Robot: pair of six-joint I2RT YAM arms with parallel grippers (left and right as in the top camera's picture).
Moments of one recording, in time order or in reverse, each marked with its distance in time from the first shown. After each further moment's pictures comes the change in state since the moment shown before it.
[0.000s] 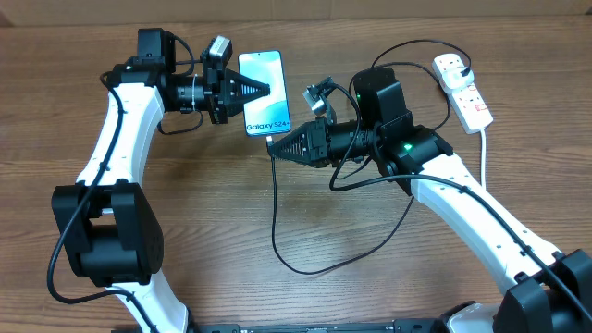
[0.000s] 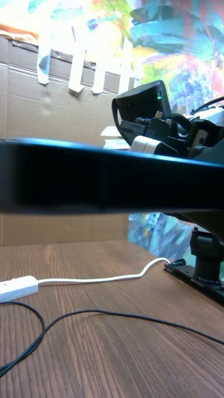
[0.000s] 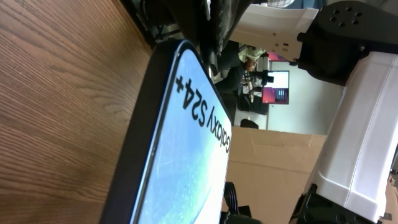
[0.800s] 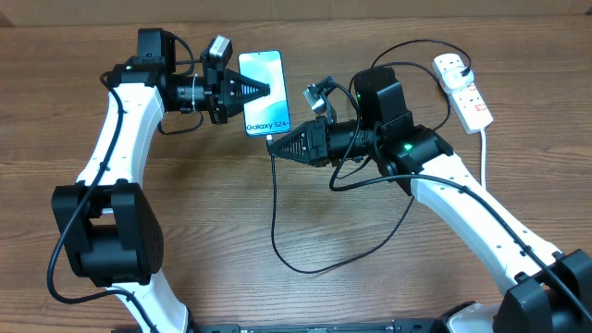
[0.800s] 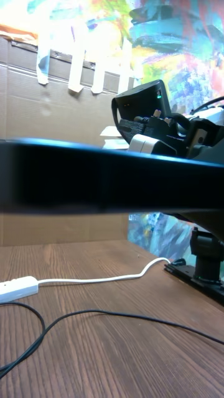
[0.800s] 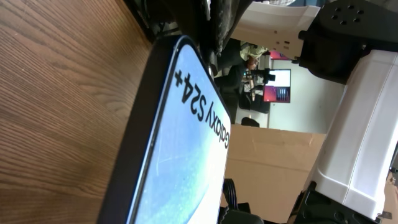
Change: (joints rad) left arm 0.000 0.000 0.000 0.000 0.002 0.003; right arm -0.001 0.000 0.000 0.009 0.009 0.001
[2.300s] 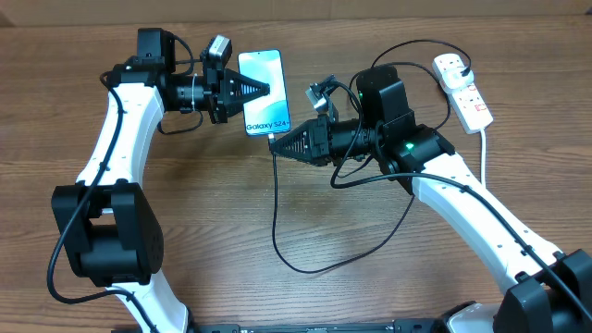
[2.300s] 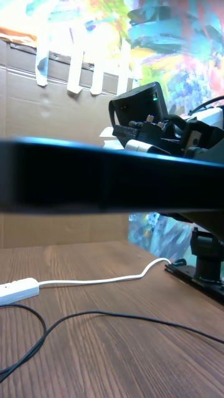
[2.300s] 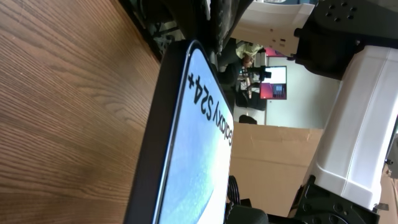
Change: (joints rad) left arm 0.000 0.000 0.000 0.003 0.006 0.003; right arm -0.010 0.000 0.000 0.000 -0.004 0.027
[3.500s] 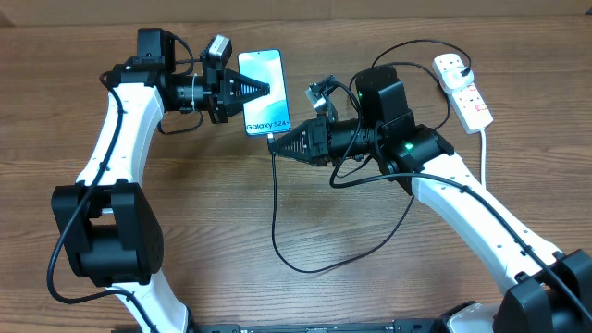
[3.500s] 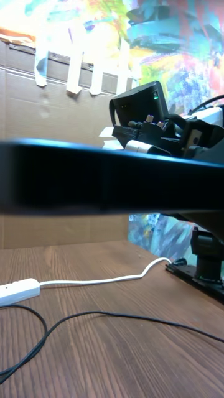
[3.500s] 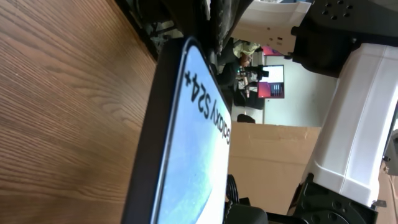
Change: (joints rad) left arm 0.000 0.000 0.000 0.000 0.002 0.008; right arm 0.004 0.000 0.000 0.014 0.003 0.027
